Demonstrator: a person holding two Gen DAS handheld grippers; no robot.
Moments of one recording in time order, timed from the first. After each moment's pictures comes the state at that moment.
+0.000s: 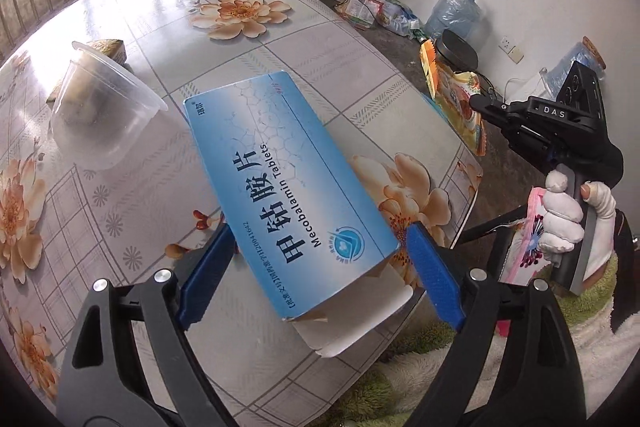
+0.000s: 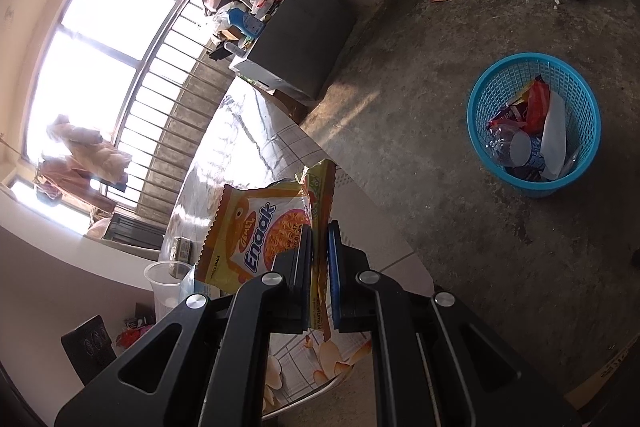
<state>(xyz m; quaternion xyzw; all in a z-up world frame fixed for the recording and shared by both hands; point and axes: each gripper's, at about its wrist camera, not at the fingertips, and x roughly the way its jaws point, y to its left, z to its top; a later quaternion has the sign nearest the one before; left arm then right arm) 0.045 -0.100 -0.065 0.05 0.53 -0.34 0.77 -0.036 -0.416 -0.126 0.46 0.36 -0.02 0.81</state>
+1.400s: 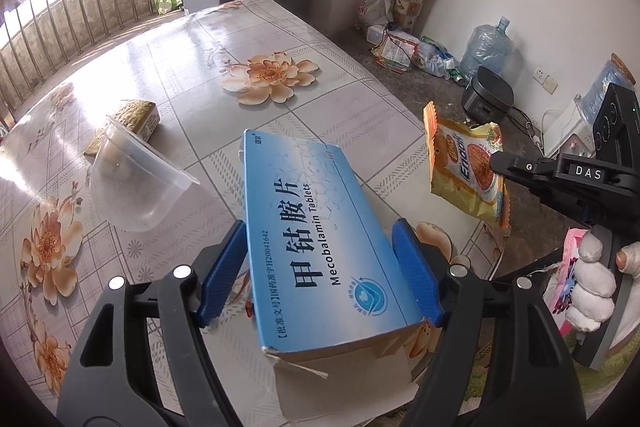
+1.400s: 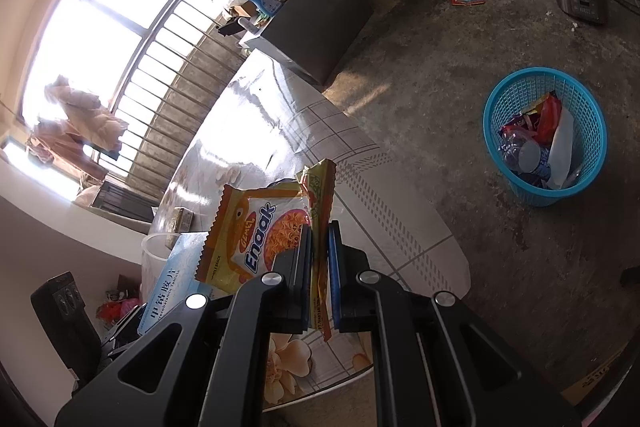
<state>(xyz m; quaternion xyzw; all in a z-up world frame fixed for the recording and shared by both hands) 0.052 -0.127 -0.044 0.08 0.45 -0.28 0.84 -0.019 -0.390 -0.108 0.41 0.39 -0.01 0.83</state>
